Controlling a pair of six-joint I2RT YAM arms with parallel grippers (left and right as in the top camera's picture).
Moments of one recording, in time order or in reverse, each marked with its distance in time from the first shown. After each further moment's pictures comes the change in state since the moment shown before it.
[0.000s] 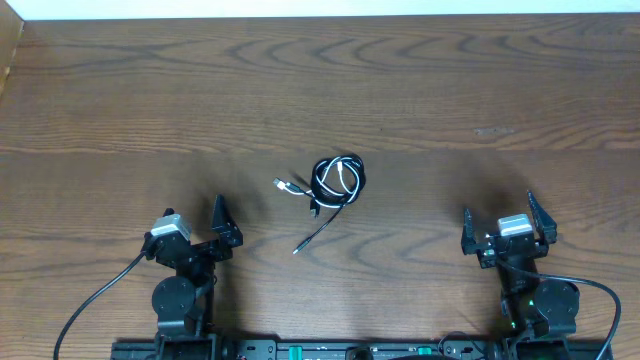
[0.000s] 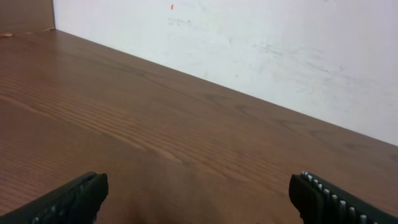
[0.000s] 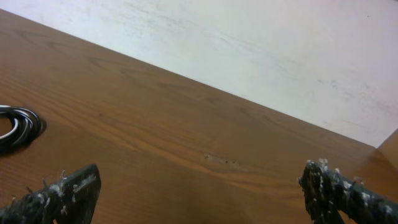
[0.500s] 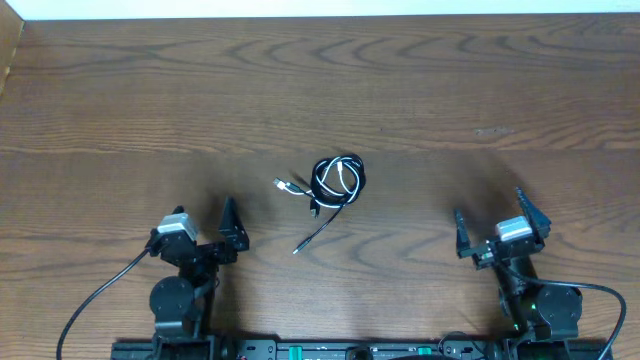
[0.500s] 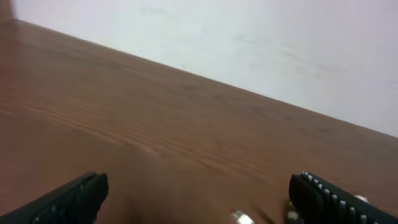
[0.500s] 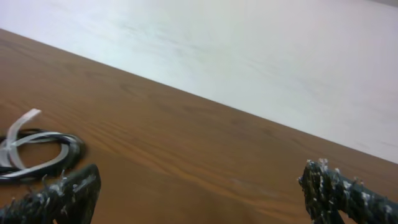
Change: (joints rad) left arm 0.000 0.002 0.049 -0.050 0.119 0.003; right arm 0.000 0.000 0.001 0.064 -0.140 0.092
